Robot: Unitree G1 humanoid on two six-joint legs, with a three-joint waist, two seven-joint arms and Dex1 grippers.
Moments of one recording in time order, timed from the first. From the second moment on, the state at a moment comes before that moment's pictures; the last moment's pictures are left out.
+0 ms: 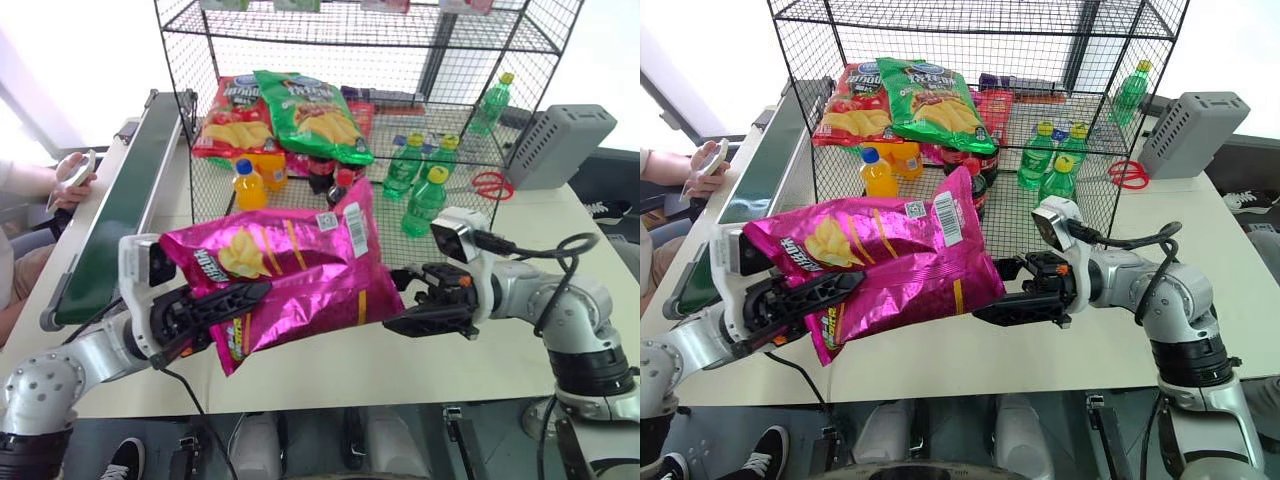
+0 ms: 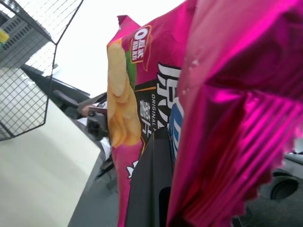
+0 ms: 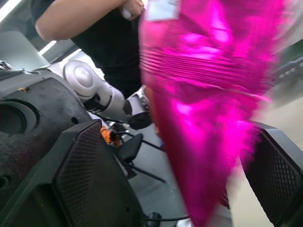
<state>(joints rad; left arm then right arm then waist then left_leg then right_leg) -0.01 0.72 0.21 -0.40 -1.64 0.87 -0.82 -0.43 -0.65 -0.01 -0.26 1.13 1.08 1.24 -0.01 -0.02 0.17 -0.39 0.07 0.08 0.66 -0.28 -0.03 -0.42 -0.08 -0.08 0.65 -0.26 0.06</state>
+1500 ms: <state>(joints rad) -0.21 0.62 0.23 -0.18 -0.98 0.61 -0.95 -0.19 -0.81 -0.50 -0.29 0.58 0.25 1.07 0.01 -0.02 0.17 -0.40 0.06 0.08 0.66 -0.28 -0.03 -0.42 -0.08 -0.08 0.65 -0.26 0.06</state>
